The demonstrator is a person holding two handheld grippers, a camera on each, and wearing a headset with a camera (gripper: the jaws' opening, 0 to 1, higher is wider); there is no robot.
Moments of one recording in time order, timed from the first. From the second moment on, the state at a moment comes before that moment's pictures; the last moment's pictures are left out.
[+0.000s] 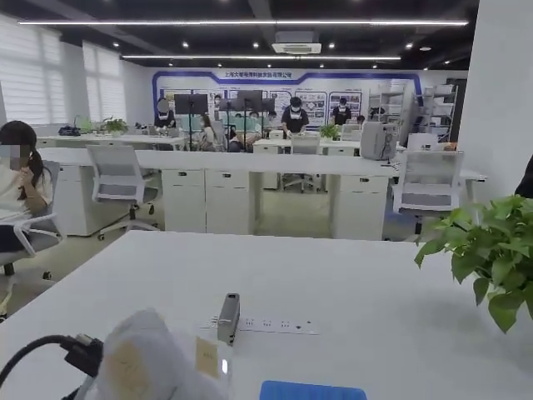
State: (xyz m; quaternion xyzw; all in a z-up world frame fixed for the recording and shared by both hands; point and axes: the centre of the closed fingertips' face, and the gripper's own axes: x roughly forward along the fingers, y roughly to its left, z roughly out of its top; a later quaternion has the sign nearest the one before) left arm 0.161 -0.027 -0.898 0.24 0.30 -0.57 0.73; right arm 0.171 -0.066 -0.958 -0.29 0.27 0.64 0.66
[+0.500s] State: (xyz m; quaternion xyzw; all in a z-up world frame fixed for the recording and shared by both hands) left arm 0.185 -0.021 -0.968 0.37 0.33 -0.54 0.68; right arm 0.192 -0.075 -0.999 -0.32 0.30 0.61 0.66
